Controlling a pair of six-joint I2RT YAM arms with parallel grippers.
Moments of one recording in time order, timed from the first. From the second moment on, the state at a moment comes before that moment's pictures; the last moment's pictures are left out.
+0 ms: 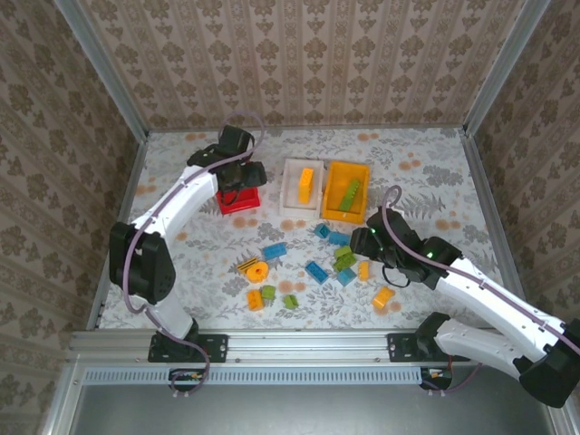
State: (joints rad) left arm -0.45 1.69 1.48 -0.78 -0.06 -0.55; right arm 0.67 0.95 0.81 -0.76 0.24 0.84
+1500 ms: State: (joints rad) left arm -0.16 1.97 1.59 -0.79 -0.03 -0.24; right arm 0.60 1.02 0.82 -0.73 0.16 0.74
